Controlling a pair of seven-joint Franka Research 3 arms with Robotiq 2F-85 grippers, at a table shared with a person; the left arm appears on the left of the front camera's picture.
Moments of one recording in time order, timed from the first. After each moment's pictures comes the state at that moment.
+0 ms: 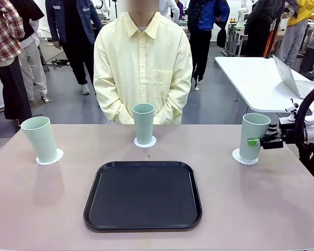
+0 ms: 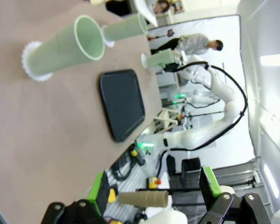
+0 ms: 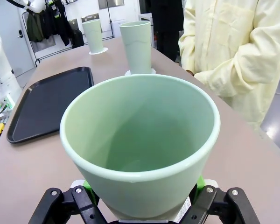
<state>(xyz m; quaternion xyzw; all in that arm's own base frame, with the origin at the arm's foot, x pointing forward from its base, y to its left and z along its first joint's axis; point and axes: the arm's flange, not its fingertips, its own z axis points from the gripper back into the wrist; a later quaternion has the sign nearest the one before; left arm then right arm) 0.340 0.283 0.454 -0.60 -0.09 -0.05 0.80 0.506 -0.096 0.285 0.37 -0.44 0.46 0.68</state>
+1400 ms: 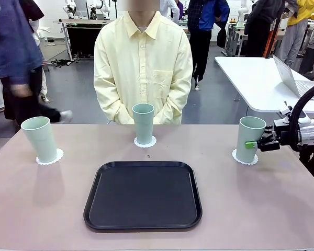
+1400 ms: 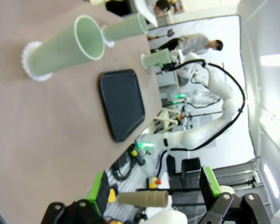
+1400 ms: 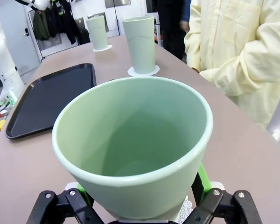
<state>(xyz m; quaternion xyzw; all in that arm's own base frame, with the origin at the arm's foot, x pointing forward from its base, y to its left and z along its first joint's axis) 0.340 0.283 0.454 -0.60 -0.09 -0.05 0.80 0.518 -0.090 0.271 0.38 -0.43 0.47 0.67</state>
